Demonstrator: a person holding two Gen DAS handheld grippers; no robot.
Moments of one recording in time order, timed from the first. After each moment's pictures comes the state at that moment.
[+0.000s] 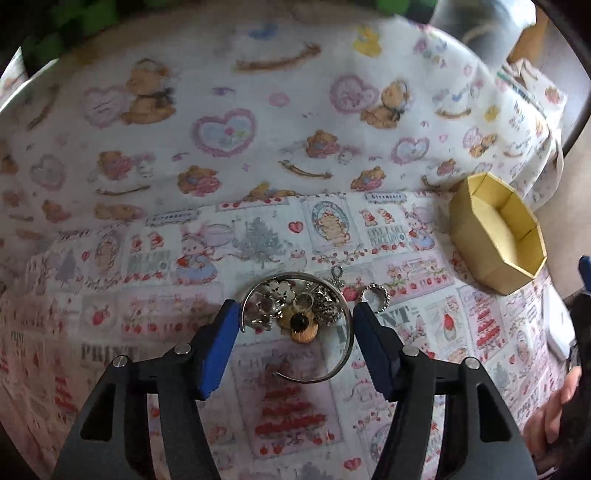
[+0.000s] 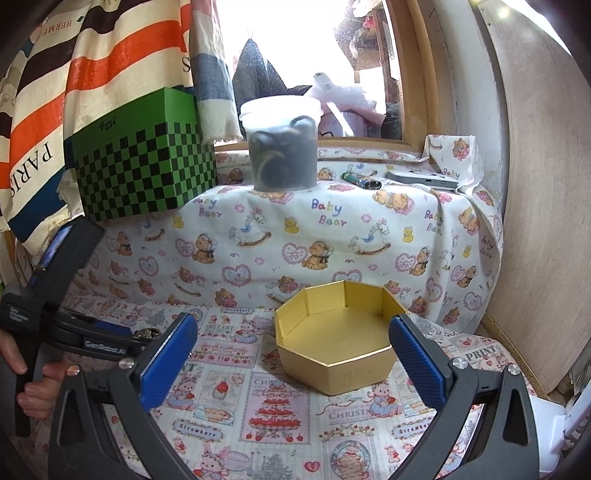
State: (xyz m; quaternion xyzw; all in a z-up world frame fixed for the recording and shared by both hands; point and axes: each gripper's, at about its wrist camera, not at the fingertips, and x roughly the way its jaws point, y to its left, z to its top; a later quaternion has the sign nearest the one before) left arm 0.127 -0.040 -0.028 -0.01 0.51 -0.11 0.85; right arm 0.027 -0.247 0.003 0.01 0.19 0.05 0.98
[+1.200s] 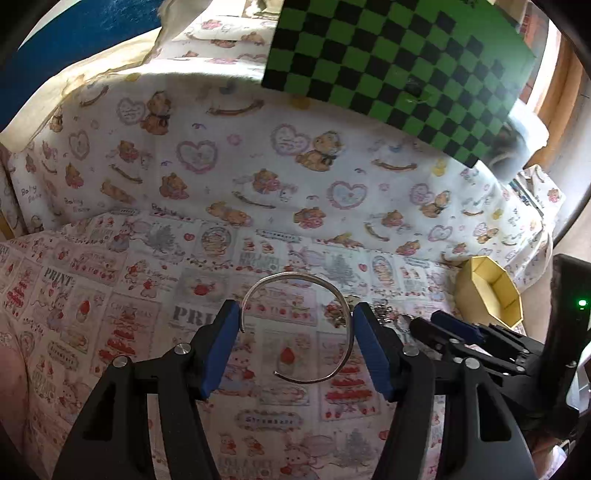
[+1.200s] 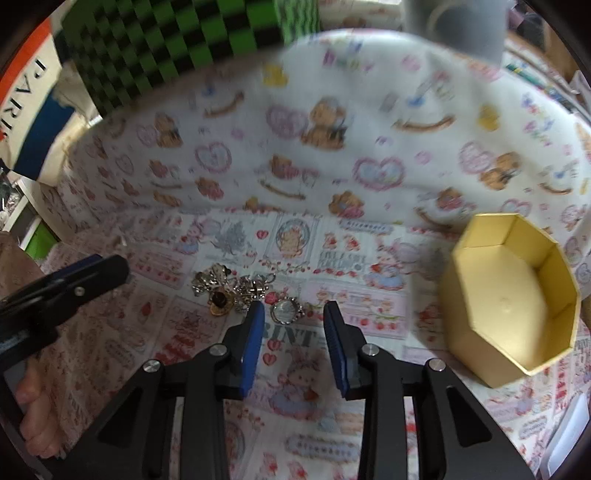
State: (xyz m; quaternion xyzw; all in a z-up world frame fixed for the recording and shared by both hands) left arm 0.084 0.054 -0.005 -0.12 0.42 -0.04 0.90; right arm 0.120 -0.140 -0.039 -0.02 0.45 0.16 0.88
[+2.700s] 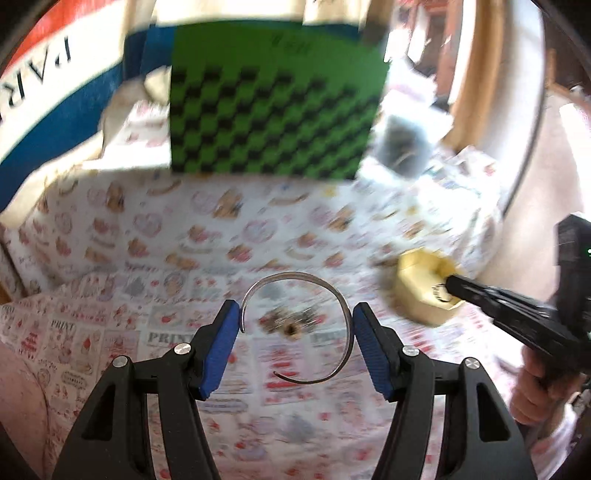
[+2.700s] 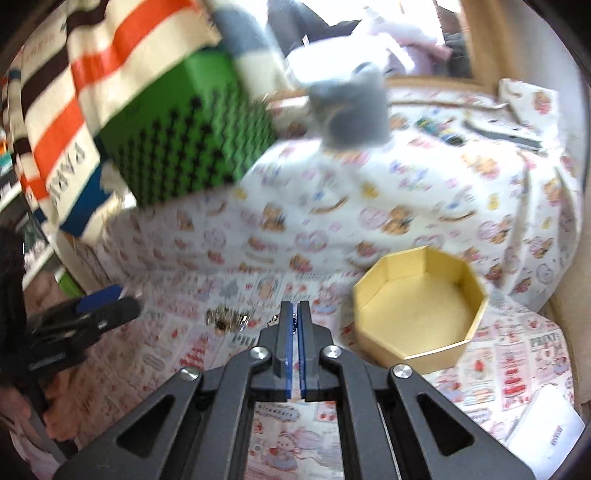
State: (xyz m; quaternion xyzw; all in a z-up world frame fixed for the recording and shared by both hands) left arm 0.028 0.001 0.059 -0.05 0.34 -0.12 0.93; right arm 0.064 -0.241 0.030 0.06 0.32 0.18 0.93
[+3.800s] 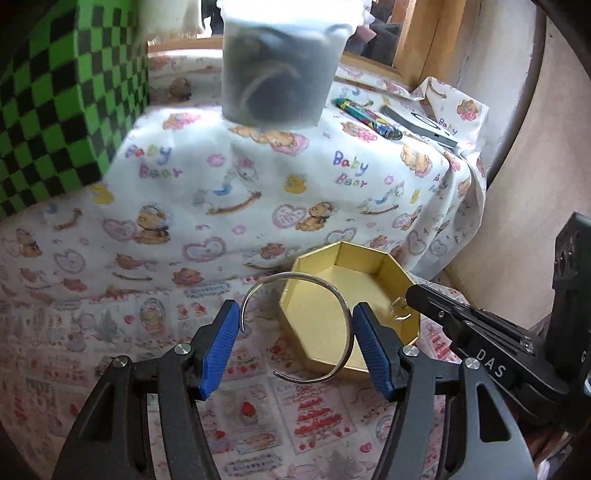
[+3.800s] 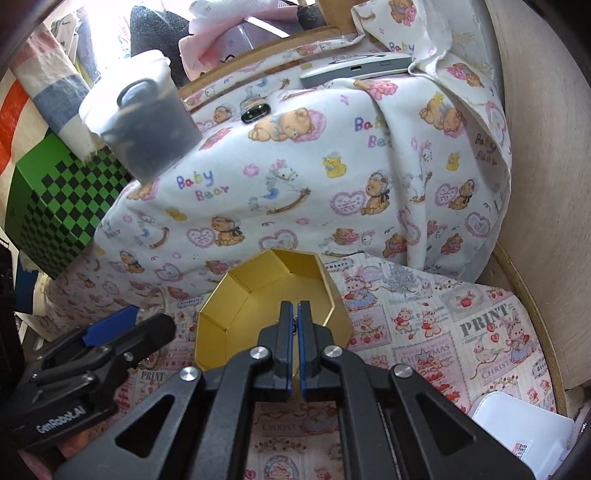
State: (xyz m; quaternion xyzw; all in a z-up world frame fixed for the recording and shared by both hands) left arm 0.126 -0.175 0.020 -0.02 0.43 -0.18 0.89; right arm 0.118 -0.351 0.003 0.16 0.38 0.06 0.91
